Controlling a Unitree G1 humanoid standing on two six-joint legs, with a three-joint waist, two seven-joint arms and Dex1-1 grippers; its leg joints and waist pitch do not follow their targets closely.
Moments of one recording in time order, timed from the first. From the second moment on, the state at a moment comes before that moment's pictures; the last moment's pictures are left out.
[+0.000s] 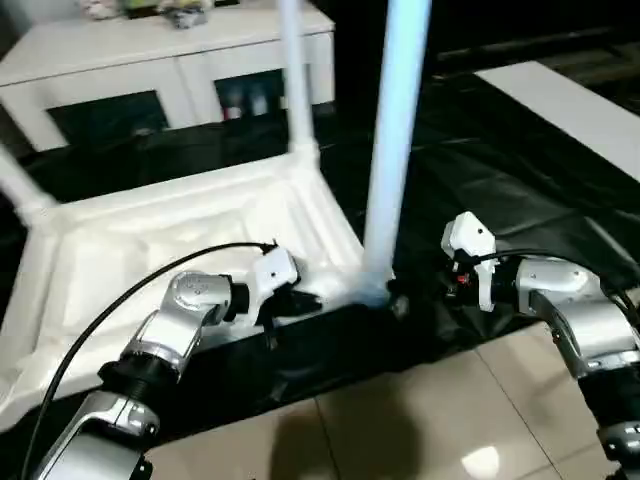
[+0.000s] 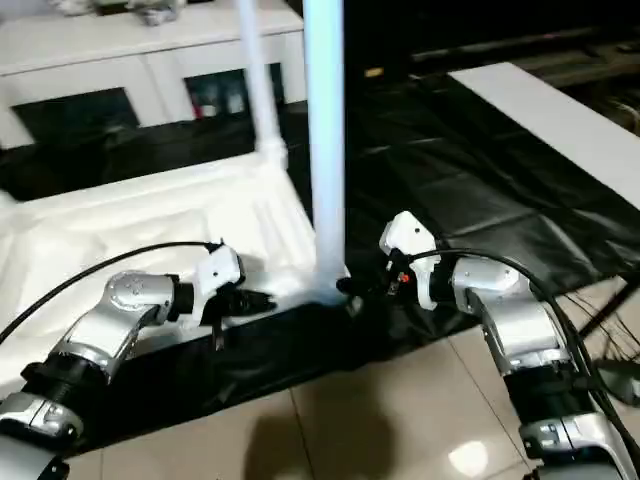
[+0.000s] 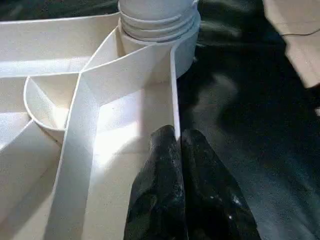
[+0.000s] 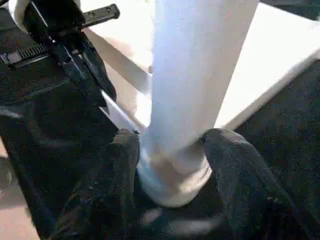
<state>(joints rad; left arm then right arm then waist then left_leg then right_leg) -0.52 0.35 -0.27 0.56 0.00 0.05 -1.12 -0.47 -0.52 0.15 0.30 0.16 0.23 1.11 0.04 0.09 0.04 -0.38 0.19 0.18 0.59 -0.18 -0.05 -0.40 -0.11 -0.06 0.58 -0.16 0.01</state>
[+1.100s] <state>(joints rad) -0.49 0.38 -0.26 0.51 -0.01 0.11 -1.11 -0.62 -0.43 0.21 0.67 0.08 -0.04 1.15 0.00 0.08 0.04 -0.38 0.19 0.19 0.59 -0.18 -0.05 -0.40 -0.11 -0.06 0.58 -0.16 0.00</state>
